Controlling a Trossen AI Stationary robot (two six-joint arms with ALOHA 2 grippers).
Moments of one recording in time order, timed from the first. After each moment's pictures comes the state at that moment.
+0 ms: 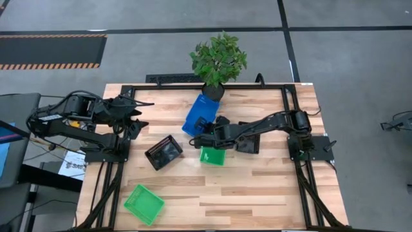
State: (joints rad) left arm -0.02 0.85 1.26 -1.29 -0.30 -0.61; right arm 0.08 2.02 1.55 -0.65 0.80 1.99
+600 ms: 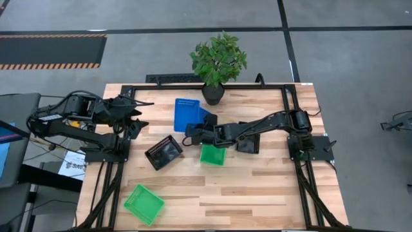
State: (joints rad) left arm -0.02 0.85 1.26 -1.29 -0.30 -0.63; right arm 0.07 2.01 1.55 -0.37 0.71 1.43
